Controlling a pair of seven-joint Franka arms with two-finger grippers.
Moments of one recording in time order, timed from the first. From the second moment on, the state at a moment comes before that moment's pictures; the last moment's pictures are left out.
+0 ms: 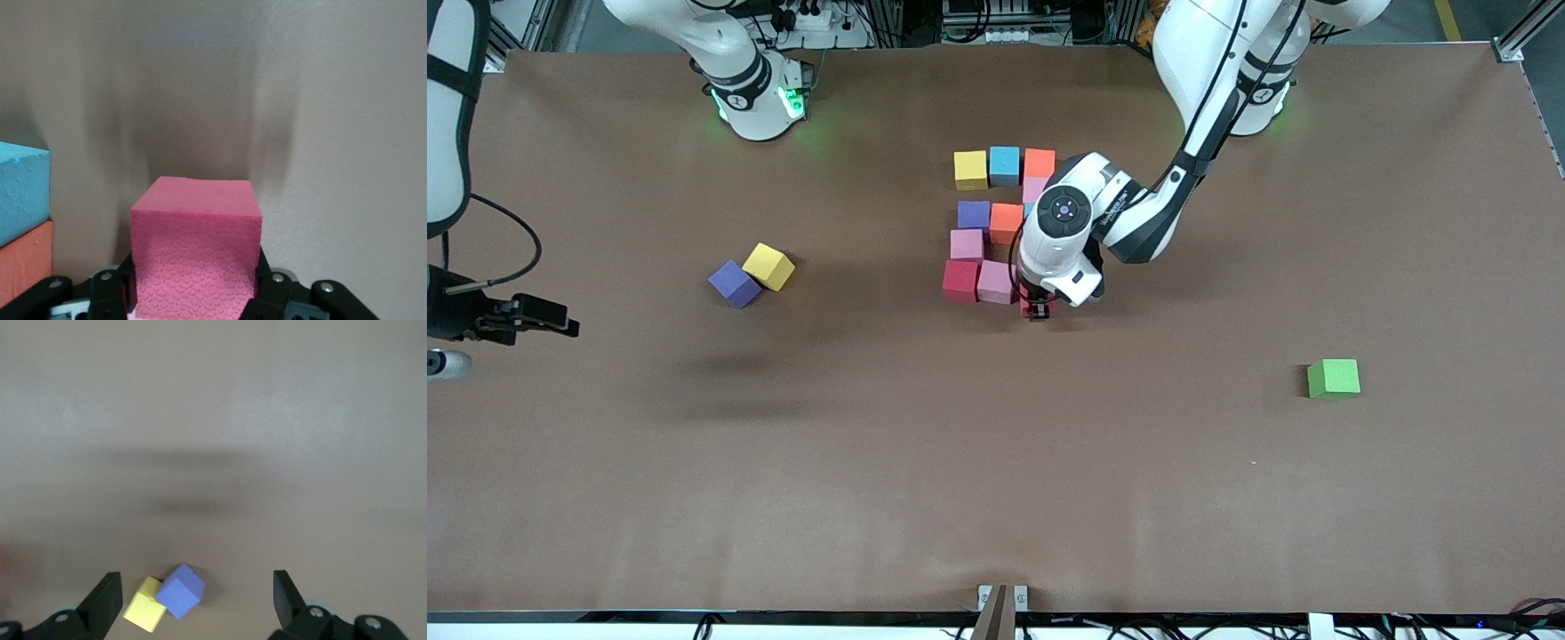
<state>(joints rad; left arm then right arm) -0.69 0.60 -0.11 -1.82 -0.08 2.42 -2.36 0.37 0.32 -0.61 -1.51 0.28 1.71 -0.29</state>
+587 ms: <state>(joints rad) -0.72 0.60 -0.10 -1.84 -0.08 2.44 -2.38 0.09 0.26 -0.19 -1.50 0.11 1.70 -0.04</state>
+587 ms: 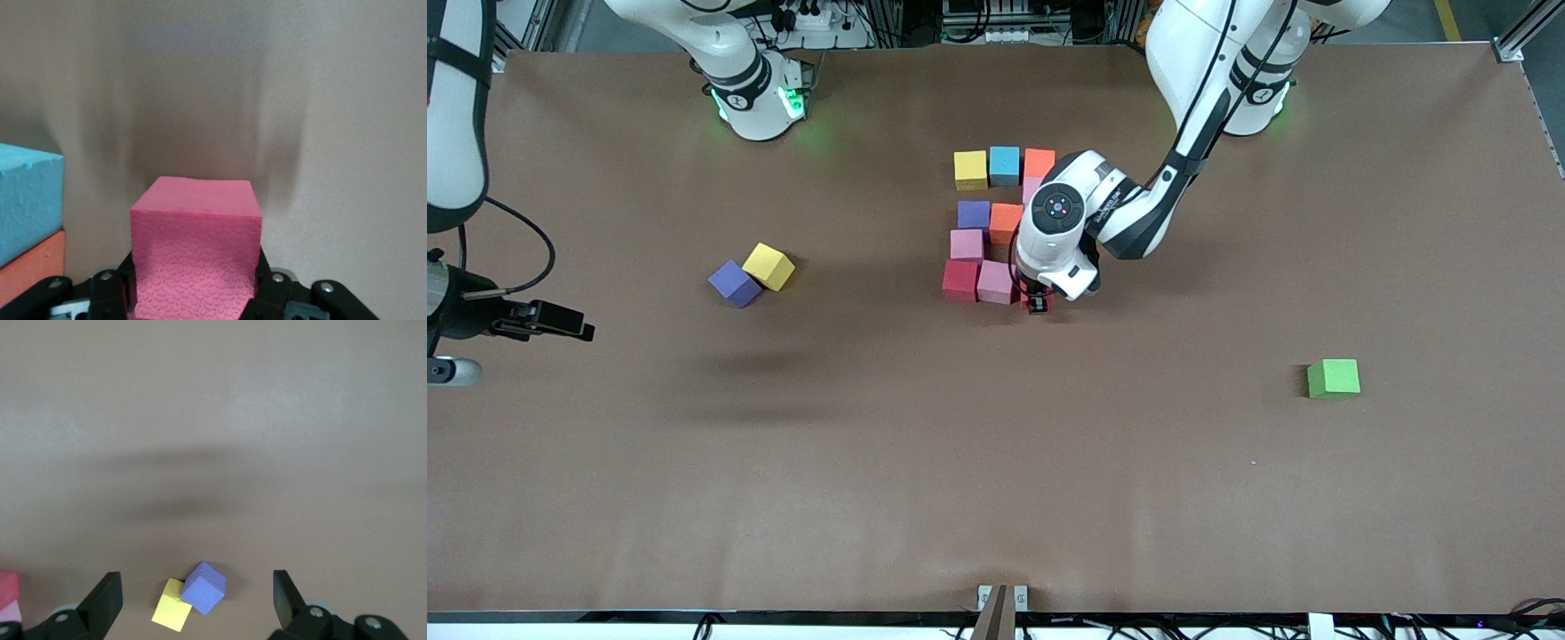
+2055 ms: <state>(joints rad) -0.76 0.49 -0.12 -1.81 0.06 2.45 -2.38 0.04 0.00 -0.03 -1.69 0.06 1.62 0.04</state>
